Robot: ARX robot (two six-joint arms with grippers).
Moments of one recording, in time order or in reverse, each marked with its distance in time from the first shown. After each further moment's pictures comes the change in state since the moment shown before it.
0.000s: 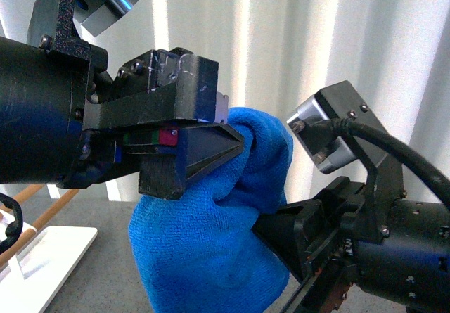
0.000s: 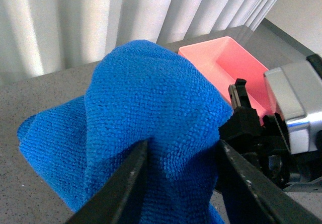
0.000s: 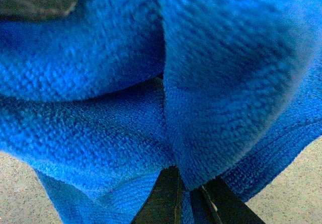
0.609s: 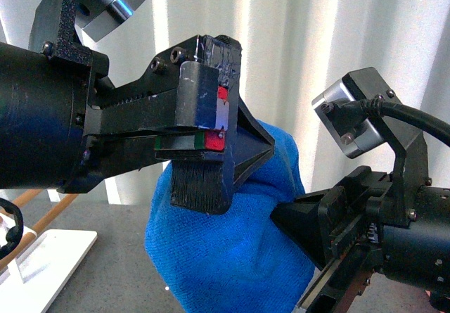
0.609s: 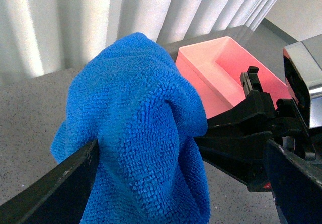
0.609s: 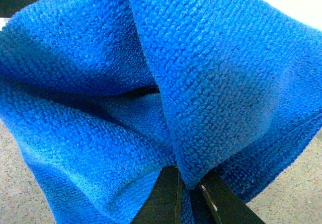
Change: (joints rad) left arm 0.000 0.000 0.000 0.000 0.000 0.000; right arm -0.042 -0.047 0.002 -0.043 -0.010 0.005
